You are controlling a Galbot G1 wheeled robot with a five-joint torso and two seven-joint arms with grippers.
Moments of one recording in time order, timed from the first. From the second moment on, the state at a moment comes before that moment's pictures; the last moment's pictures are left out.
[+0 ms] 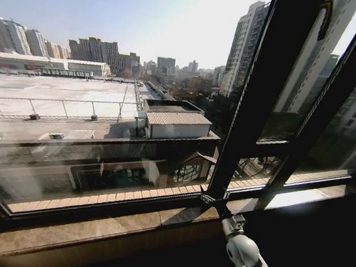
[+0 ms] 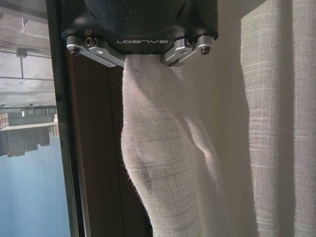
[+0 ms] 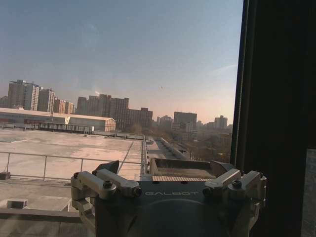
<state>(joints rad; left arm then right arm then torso) 1.19 -0.89 -1.07 -1.14 -0.48 -0.19 -0.40 -1.20 1.09 0.36 1.77 0.35 0.12 0.05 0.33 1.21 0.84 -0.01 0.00</state>
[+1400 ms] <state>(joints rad) 1.63 -1.45 -0.91 -1.83 0.05 -0.40 -0.66 -1.20 1.09 0.36 1.77 0.35 0.12 0.05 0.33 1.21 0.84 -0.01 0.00</state>
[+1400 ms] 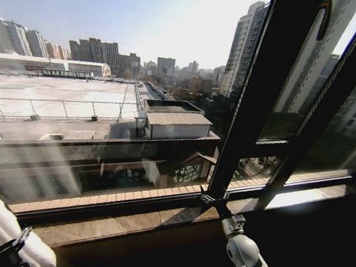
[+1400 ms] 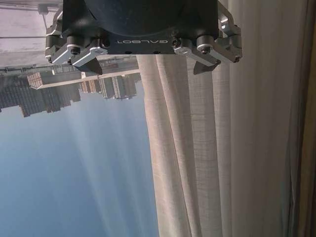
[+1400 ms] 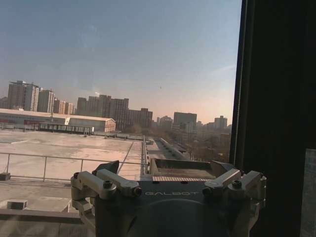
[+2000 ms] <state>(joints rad) 1.68 -1.32 -0.85 -1.84 -0.32 -0.58 -0.06 -1.20 1.09 0.36 1.77 0.35 0.12 0.05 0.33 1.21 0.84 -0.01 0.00</state>
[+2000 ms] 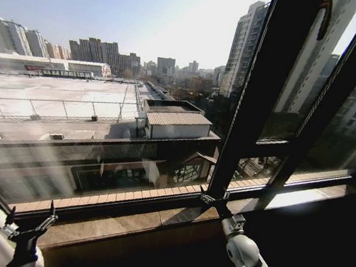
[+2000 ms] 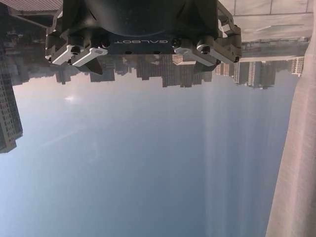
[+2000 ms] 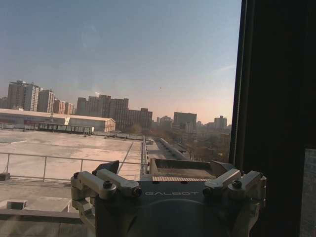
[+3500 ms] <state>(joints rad) 1.66 -1.52 -0.95 -1.90 -0.37 -0.37 0.15 -1.20 1.09 0.36 1.77 0.35 0.12 0.05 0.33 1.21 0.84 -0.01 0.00</state>
